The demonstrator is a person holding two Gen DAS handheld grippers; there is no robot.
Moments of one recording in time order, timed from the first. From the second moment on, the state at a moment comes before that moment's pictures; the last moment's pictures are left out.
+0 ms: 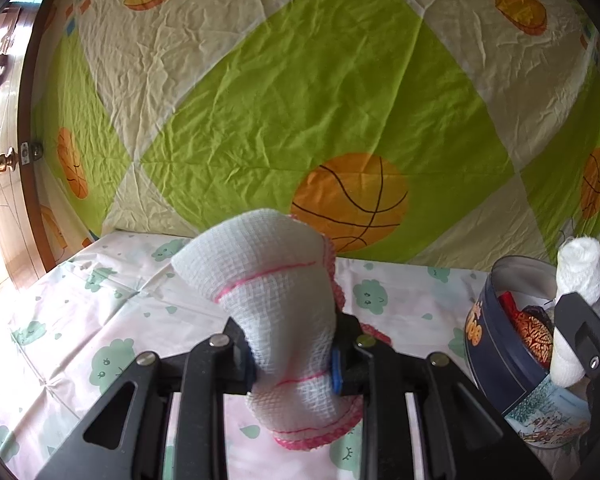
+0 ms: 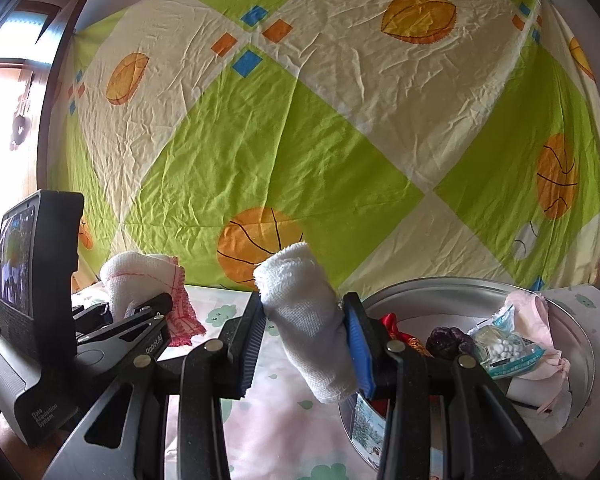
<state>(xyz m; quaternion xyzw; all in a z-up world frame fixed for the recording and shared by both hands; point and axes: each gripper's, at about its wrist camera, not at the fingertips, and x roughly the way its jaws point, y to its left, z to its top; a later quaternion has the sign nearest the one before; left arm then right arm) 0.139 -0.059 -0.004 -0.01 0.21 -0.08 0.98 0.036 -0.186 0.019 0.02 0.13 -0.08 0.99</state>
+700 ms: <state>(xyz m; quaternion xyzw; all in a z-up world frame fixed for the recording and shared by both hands) 0.111 -0.076 -0.002 -0.01 0.20 -0.10 0.97 0.008 -0.210 0.022 0.00 0.13 -0.09 0.99</state>
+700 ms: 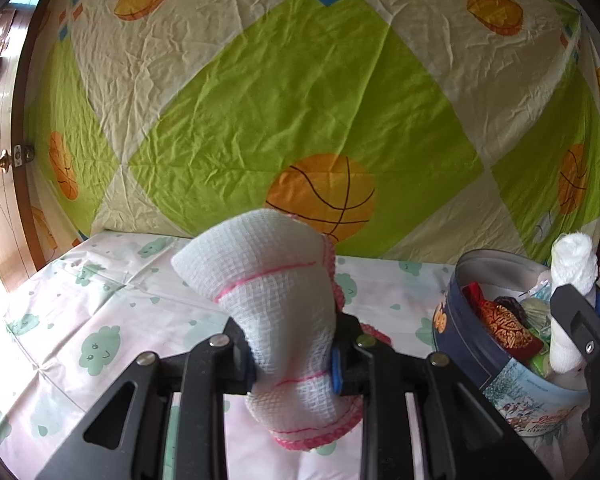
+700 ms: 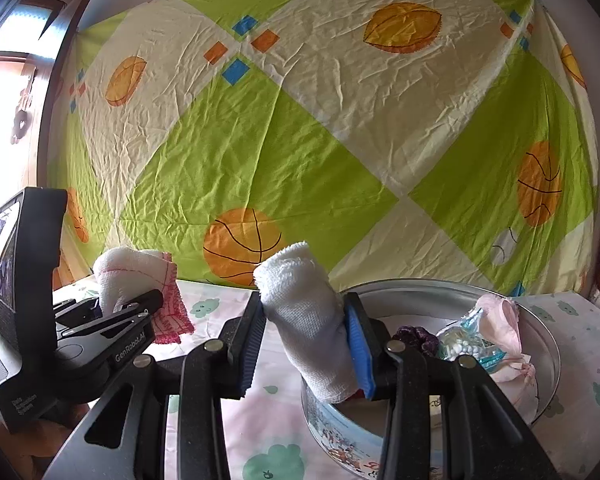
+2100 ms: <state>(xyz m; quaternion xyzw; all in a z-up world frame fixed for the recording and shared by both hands) 0.063 -0.145 0.010 -0.01 0.18 -0.16 0.97 -0.029 -0.284 0.042 -0.03 0.08 -0.14 0.99</state>
